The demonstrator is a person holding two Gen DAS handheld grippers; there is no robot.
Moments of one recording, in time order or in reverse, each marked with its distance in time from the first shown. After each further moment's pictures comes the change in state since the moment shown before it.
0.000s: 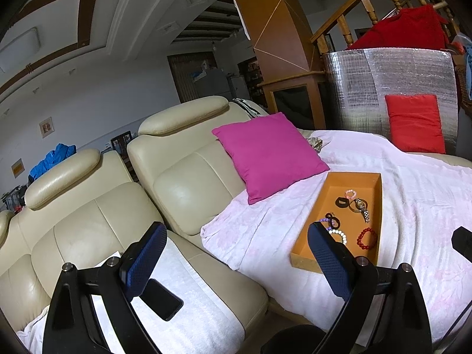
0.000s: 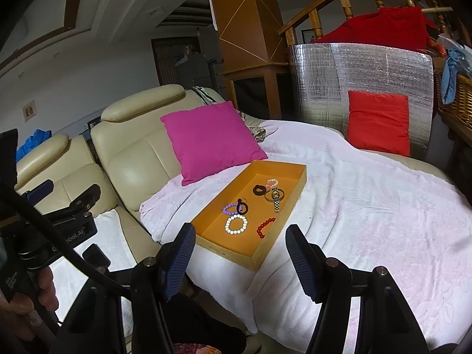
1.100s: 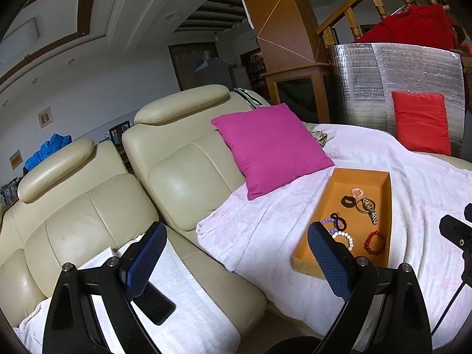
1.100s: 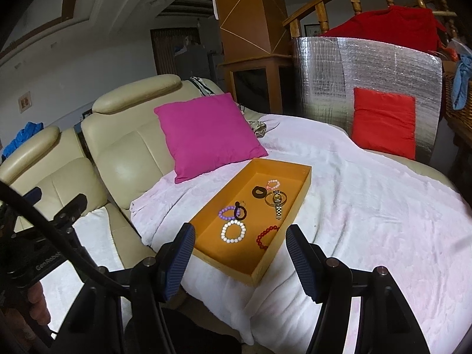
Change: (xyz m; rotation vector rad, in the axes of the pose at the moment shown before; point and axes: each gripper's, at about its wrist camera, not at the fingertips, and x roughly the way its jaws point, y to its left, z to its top) left arm 0.042 -0.001 0.006 -0.026 0.046 -0.008; right arm 0.062 0.006 0.024 -0.030 0.043 -0.023
